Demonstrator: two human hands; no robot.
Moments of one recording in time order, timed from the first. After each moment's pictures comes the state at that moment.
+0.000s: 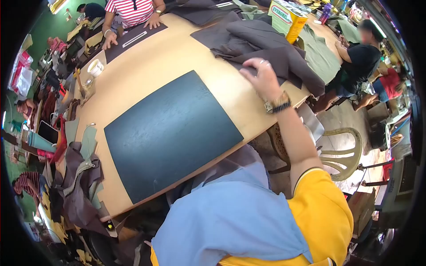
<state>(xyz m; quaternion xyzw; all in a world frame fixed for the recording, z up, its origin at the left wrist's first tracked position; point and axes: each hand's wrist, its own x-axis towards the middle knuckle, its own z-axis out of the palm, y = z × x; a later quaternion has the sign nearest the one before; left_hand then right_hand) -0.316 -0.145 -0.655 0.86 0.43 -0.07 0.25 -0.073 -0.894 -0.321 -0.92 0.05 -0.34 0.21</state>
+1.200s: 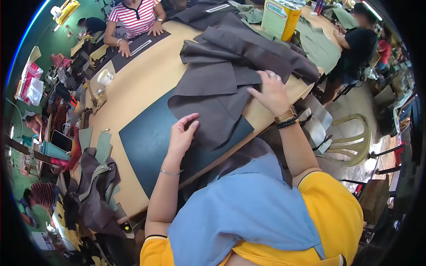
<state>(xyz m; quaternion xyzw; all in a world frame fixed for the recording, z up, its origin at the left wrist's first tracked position) -0.026 -0.530 -0.331 0.78 -0.15 -0.25 0.55 -0.134 -0.829 -0.321 -0.93 0.21 -0.29 0.05</state>
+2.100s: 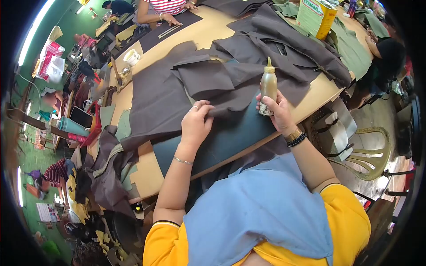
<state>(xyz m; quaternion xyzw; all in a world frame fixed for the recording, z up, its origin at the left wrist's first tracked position) -0.009 -0.492 -0.333 0.85 -0.38 0.08 0.35 -0.126 -0.749 -0.368 -0.49 0.06 -0.16 0.85</state>
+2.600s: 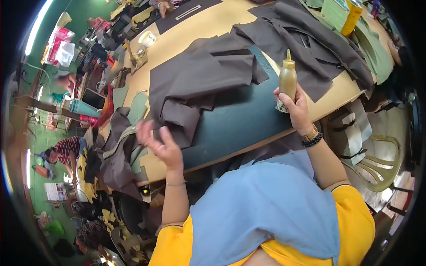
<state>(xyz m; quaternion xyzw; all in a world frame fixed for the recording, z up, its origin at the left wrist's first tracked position) -0.057 -0.389 -0.320 0.77 -0.10 0.32 0.54 -0.128 -0.744 -0.374 -0.59 0.02 -0.19 0.79</state>
